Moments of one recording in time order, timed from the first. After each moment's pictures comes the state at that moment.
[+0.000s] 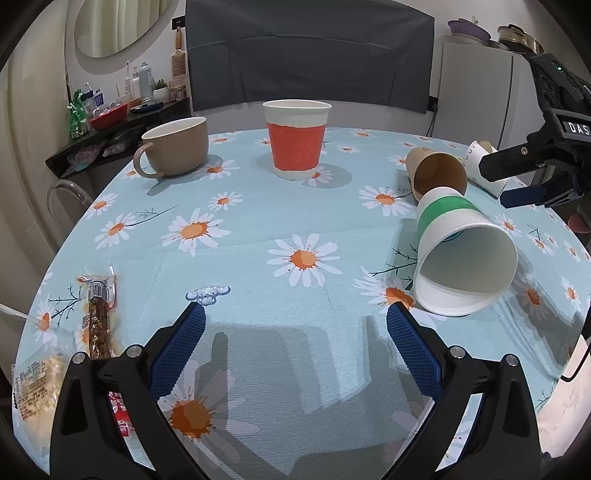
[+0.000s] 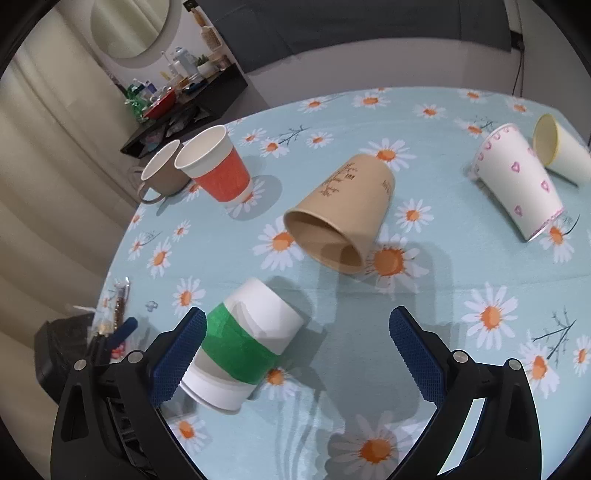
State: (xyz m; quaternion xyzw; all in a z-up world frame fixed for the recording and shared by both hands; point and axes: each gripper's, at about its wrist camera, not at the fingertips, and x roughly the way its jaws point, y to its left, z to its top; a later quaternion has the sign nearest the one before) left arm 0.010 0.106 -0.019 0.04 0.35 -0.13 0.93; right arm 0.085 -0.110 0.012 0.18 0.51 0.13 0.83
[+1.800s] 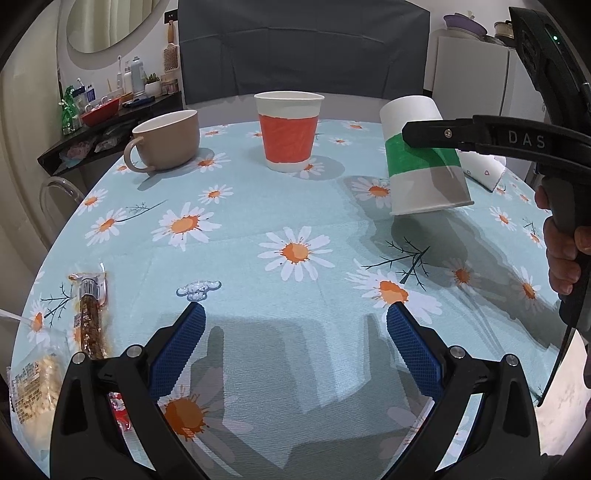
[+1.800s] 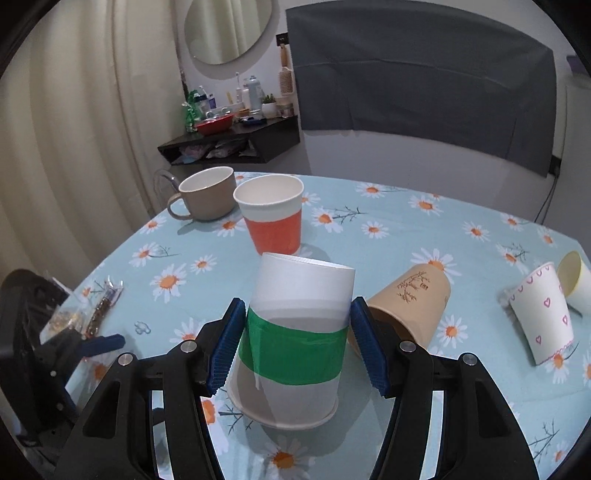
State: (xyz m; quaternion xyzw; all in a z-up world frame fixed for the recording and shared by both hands) left arm 0.012 0.104 -0.022 0.05 0.36 -0.14 0.92; right arm 0.090 -0.047 0.030 -0.03 0.31 0.16 0.94
